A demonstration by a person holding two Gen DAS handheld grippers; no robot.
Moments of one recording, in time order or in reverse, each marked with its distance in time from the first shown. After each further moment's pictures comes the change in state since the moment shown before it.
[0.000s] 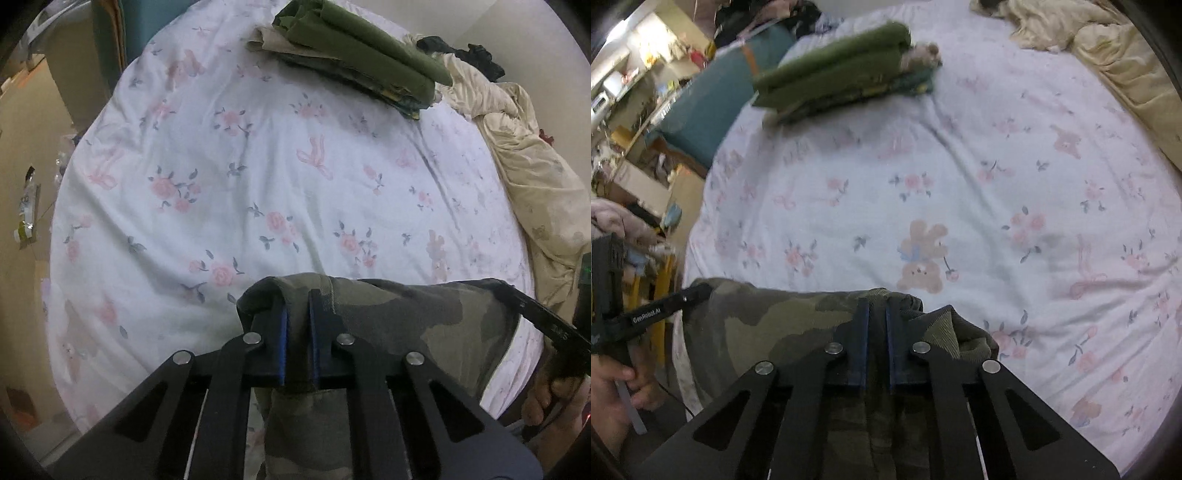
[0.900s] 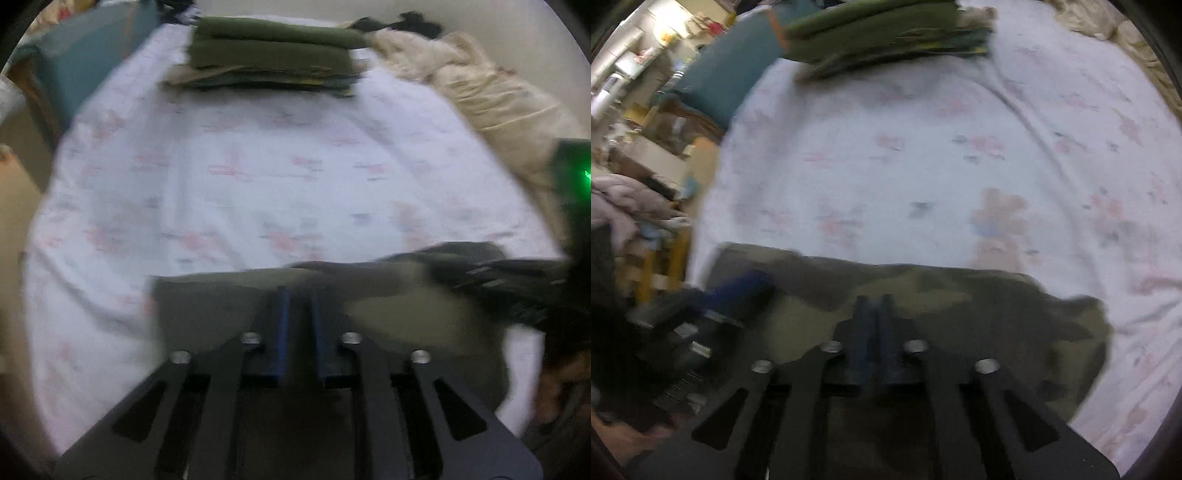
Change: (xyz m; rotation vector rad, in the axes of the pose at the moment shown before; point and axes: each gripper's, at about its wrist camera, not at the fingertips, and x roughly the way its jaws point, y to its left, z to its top) left arm 0.034 -0.065 -0.024 0.290 -0.116 0.128; right arm 0.055 0.032 -0.010 -0.093 0.064 -0.028
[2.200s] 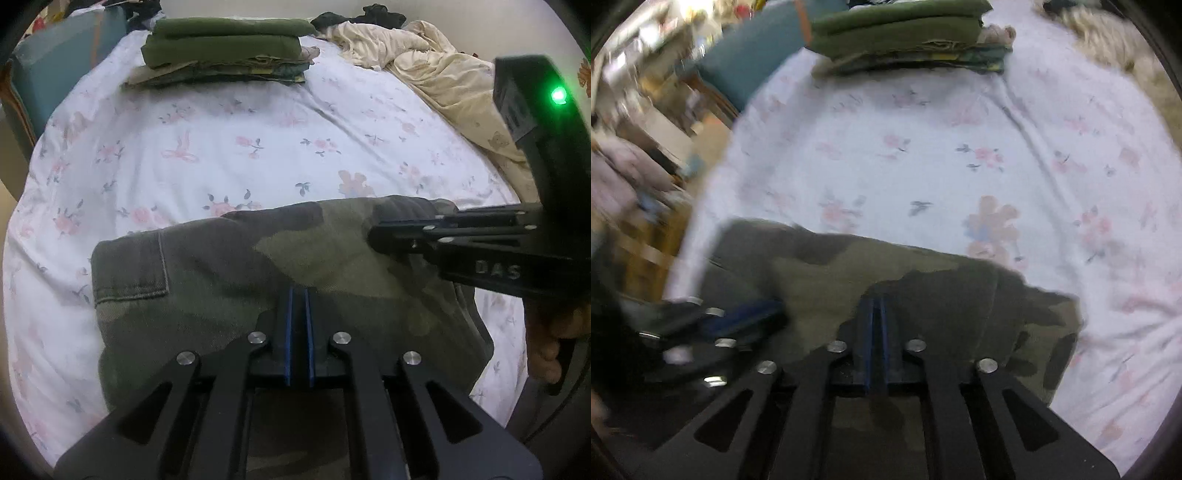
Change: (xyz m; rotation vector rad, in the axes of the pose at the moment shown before) left arm -0.015 -0.043 -0.037 0.078 0.001 -0.179; right arm -0.007 0.013 -0.012 -0.108 0.038 0.020
